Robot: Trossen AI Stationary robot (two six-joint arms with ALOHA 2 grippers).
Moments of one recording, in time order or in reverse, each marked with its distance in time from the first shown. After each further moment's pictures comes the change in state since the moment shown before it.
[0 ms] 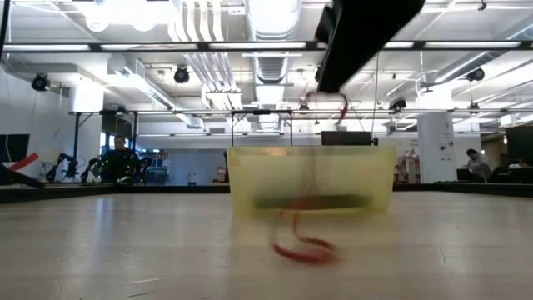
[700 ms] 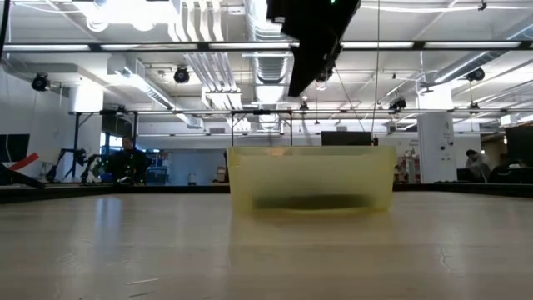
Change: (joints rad) left arm 0.001 0.000 0.000 -0.003 -0.001 0.005; right arm -0.354 -0.122 0.002 -0.109 0.240 -0.200
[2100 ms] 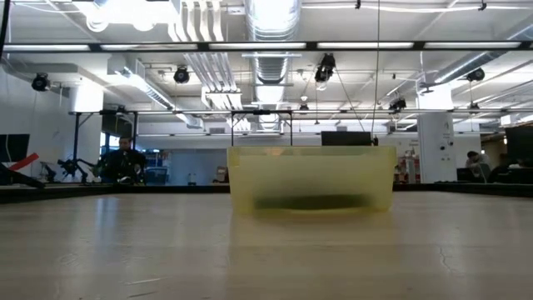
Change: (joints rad) left arm 0.000 0.000 0.000 0.022 0.000 0.001; right arm 0.767 0.047 -0.308 0.163 -0.413 -0.041
